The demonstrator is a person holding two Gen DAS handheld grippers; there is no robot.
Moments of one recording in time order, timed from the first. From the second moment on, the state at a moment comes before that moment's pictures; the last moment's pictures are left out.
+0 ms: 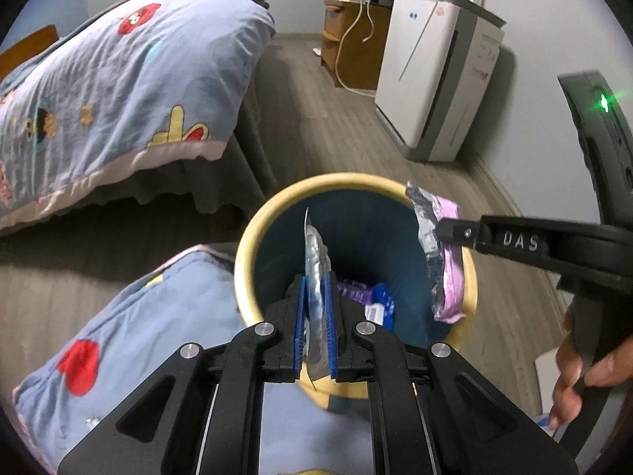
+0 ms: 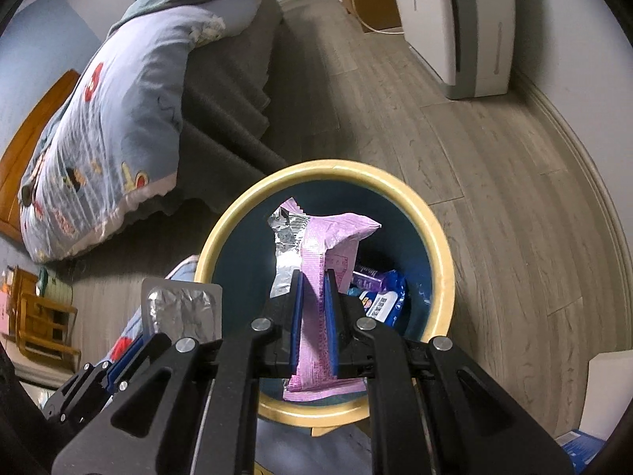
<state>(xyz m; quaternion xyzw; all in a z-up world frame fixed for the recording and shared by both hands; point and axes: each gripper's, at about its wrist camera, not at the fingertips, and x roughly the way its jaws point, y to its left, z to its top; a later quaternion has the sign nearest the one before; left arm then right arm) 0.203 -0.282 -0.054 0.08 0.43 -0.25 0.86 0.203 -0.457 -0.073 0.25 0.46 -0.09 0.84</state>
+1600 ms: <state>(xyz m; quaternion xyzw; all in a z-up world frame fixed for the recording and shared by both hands) 0.078 0.005 0.007 0.07 0.39 -0.08 0.91 0.173 -0.271 0.023 0.12 0.43 0.03 0.89</state>
